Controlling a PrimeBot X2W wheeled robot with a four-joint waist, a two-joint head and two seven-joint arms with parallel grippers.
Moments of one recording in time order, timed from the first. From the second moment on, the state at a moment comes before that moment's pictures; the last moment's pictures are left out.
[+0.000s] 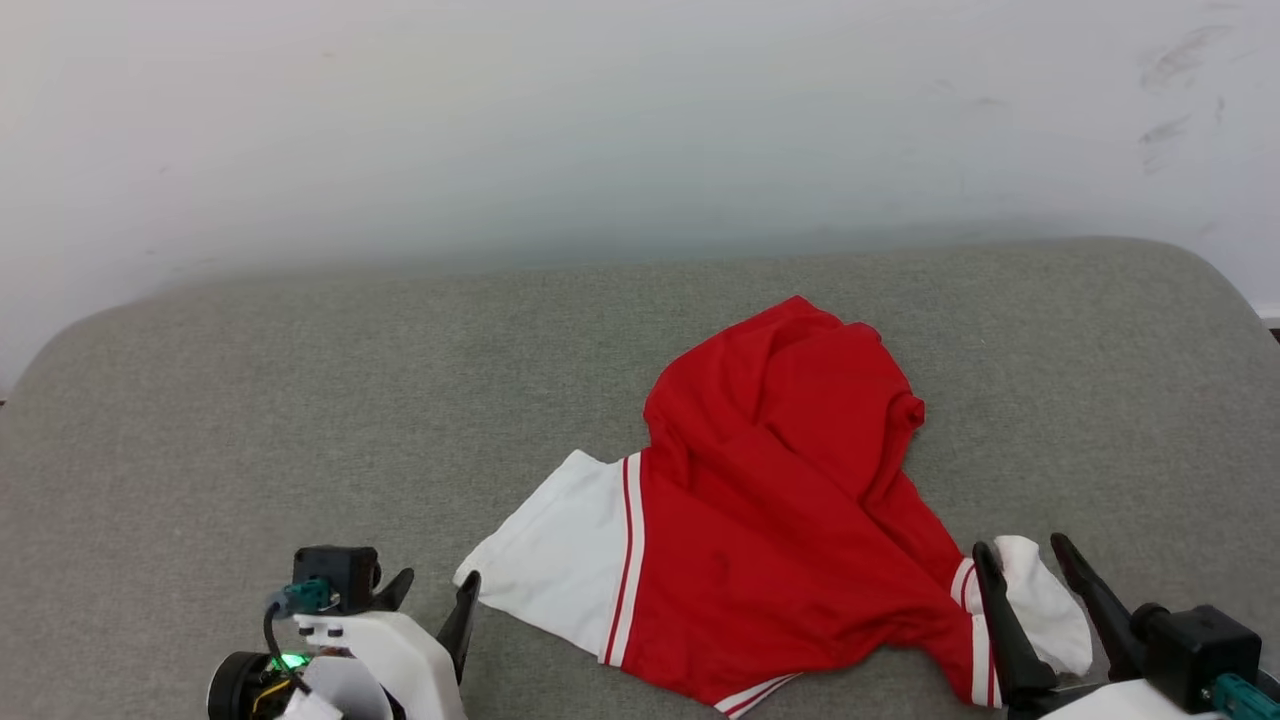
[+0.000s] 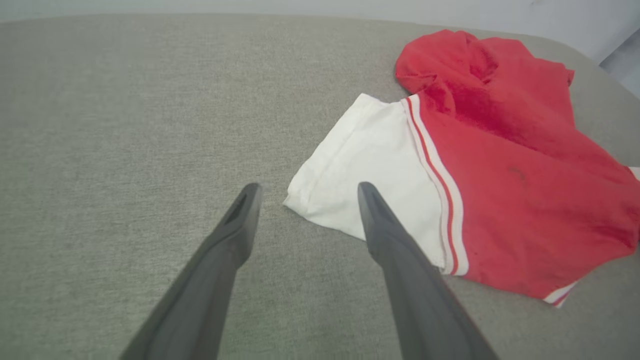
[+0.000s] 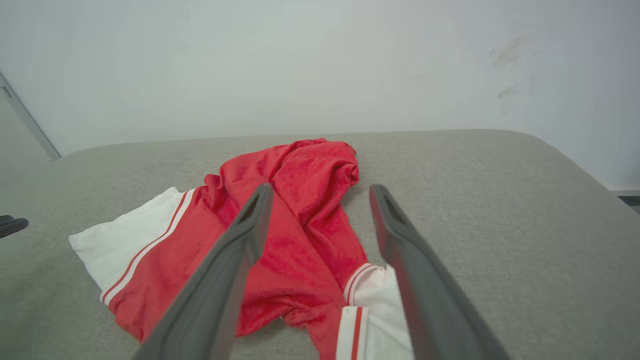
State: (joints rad) left arm -0.11 0.38 -0.45 0.23 -0.62 0.11 0.05; right arm 0.18 -0.05 -0.01 -0.12 0.15 0.13 -0.01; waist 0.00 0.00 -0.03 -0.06
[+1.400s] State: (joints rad) left arm -0.26 0.43 -0.50 0.30 -0.71 0.08 0.36; right arm 0.10 -0.14 -0.20 0.12 0.32 0.13 0.32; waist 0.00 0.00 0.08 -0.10
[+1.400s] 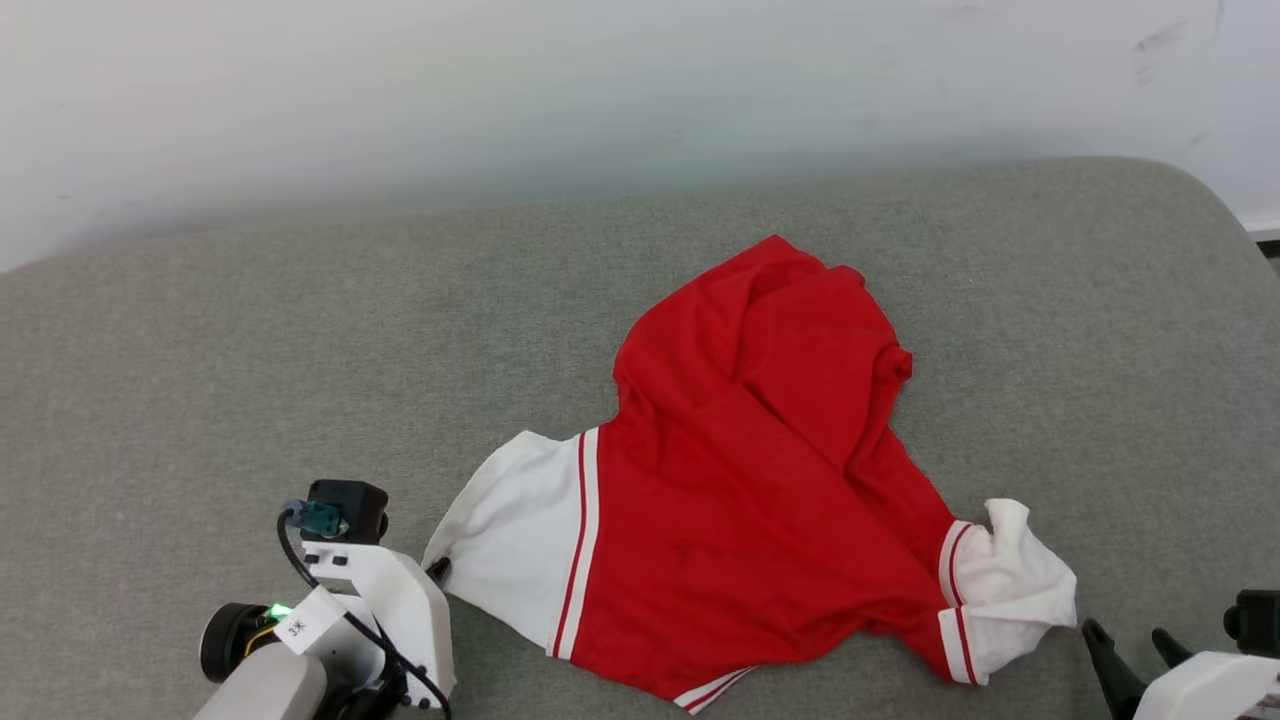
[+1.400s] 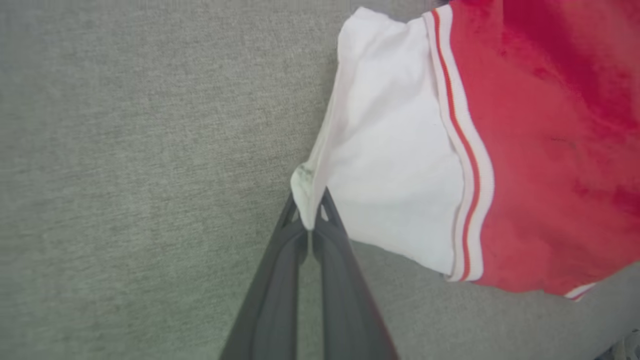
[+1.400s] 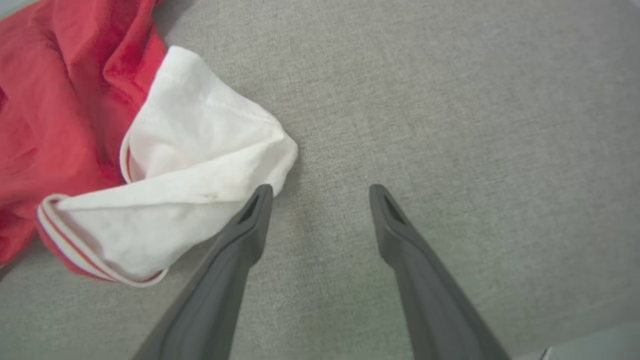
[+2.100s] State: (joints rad) left arm -0.23 0.46 -0.51 0.05 -0.67 0.15 0.38; right arm -0.07 -0.28 0.04 0.25 0.43 0.13 0.65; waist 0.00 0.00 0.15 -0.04
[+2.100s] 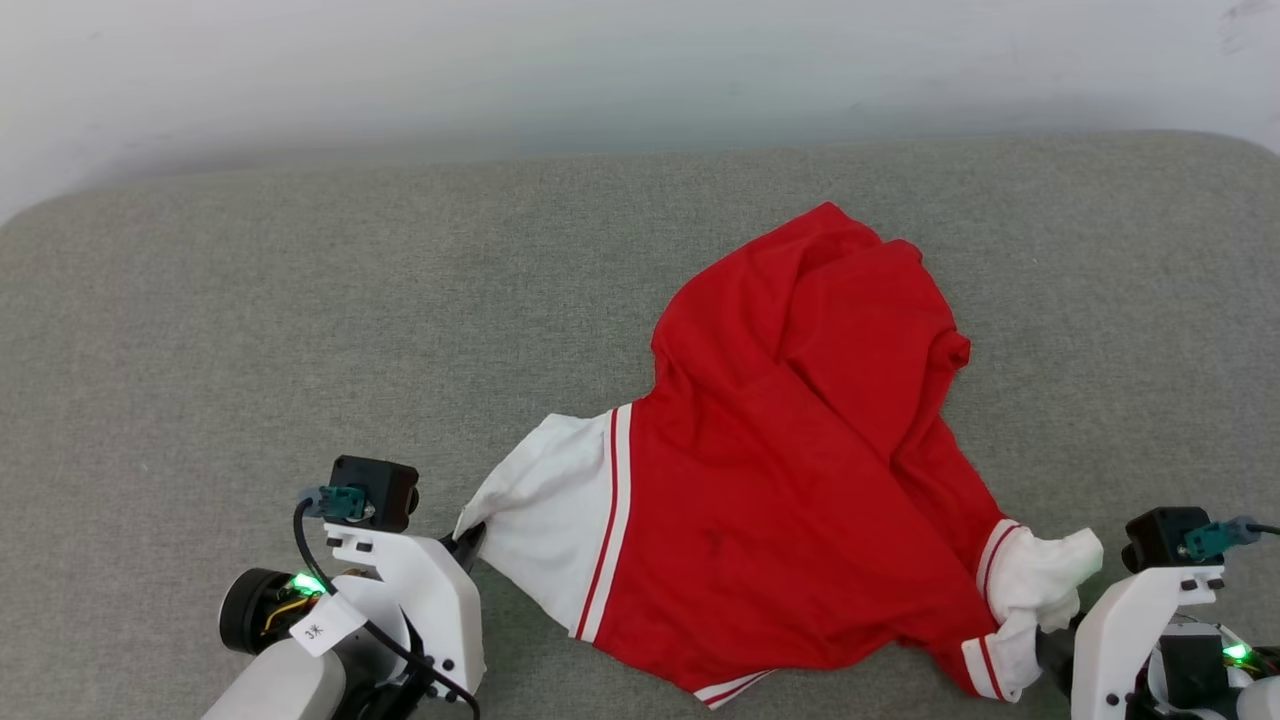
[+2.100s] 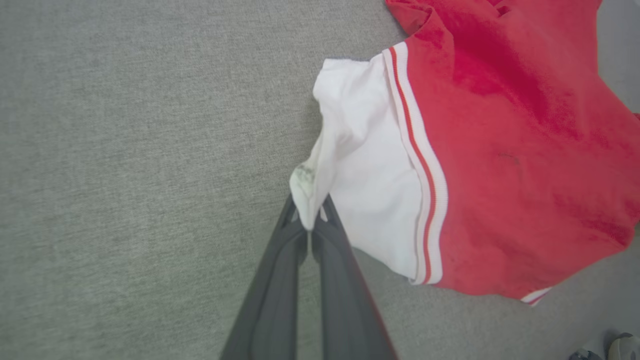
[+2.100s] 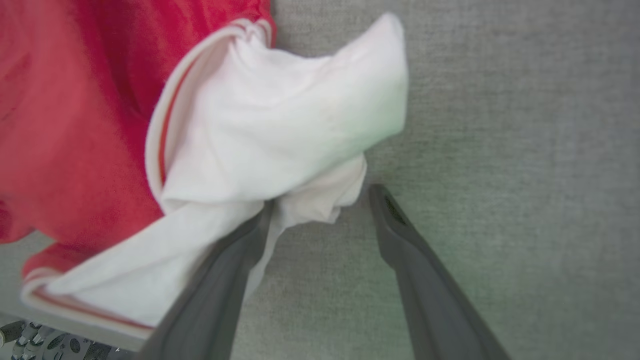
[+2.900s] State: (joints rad) left arm -0.32 0.48 -0.40 -0.01 -0.66 0.20 0.23; right arm -0.19 -0.23 -0.14 0.02 0.27 0.13 0.44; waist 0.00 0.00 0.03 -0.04
